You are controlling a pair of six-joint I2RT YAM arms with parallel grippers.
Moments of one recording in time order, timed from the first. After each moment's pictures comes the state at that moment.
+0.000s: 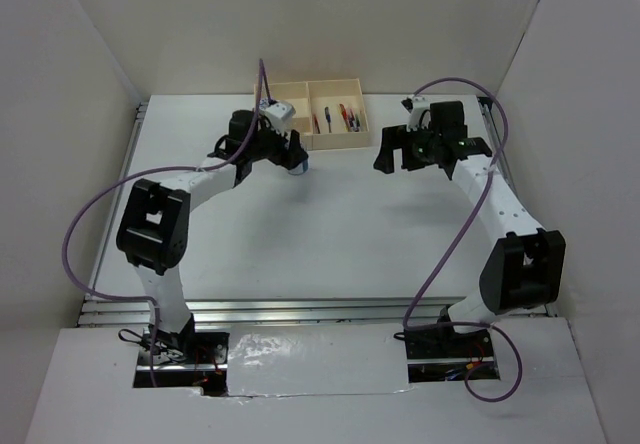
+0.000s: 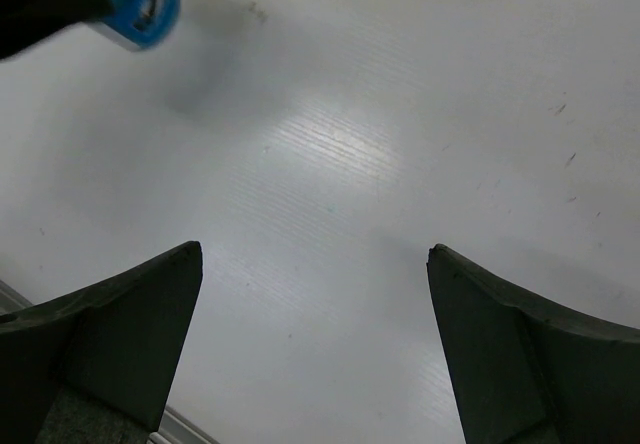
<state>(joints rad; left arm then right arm) -0.32 1.92 1.25 0.24 0.44 0.01 0.12 1.51 1.31 -0.53 -0.41 0.01</state>
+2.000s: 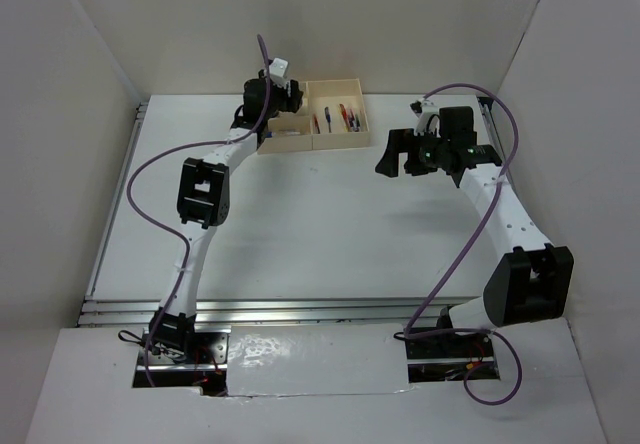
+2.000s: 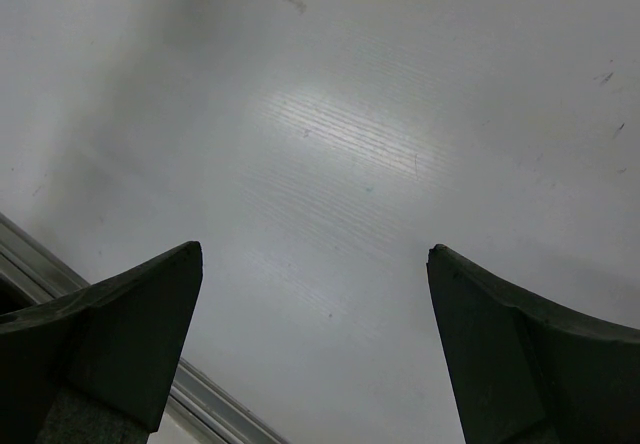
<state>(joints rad) -0.24 2.64 2.26 0.35 0.19 0.00 0.09 1.42 1.25 -0.55 -0.49 0.08</state>
